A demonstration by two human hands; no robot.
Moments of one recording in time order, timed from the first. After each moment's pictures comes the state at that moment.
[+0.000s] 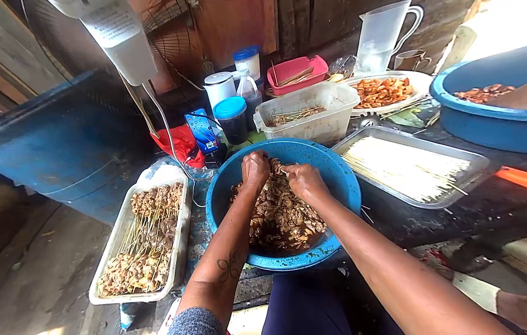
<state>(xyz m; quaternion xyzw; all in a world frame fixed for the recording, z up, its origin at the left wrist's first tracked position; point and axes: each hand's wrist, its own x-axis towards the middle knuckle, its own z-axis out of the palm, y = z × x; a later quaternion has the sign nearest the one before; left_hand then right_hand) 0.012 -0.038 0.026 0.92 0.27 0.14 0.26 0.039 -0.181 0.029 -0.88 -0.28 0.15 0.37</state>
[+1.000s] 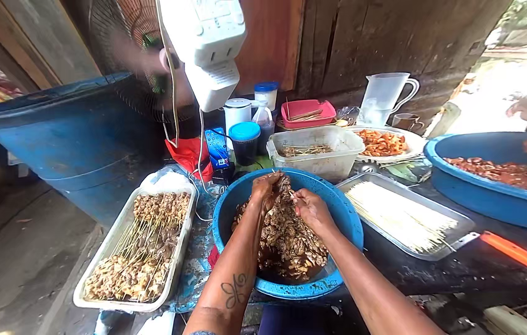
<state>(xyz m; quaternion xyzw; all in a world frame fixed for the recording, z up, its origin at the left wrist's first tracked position) 0.021 -0.035 0.021 0.43 0.22 0.22 0.85 0.047 -0.176 0.019 -0.84 -0.27 0.13 0.44</state>
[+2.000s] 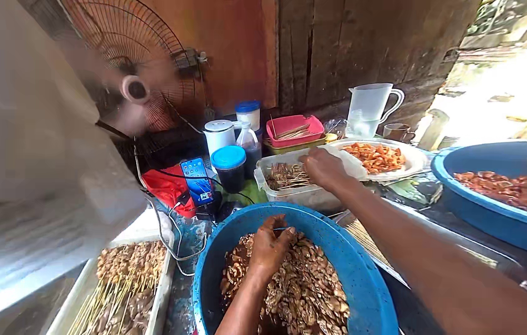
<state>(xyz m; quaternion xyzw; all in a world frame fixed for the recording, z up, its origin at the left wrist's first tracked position) 0.006 -0.049 0.037 0.74 0.20 0.12 0.63 0.230 -0.118 0.099 -0.91 -0.39 -0.07 0.12</state>
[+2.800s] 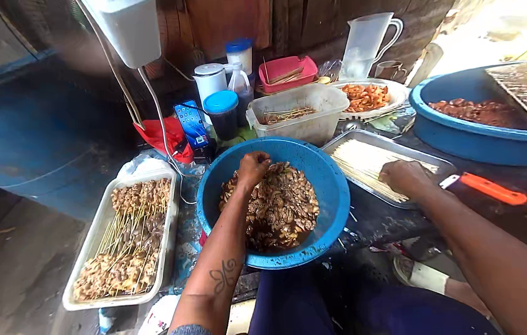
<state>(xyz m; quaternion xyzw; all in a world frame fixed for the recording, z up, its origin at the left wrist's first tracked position) 0.011 -0.027 0.002 0.84 0.17 0.14 0.50 0.185 -0.355 -0.021 -0.97 -0.21 0.07 0.07</state>
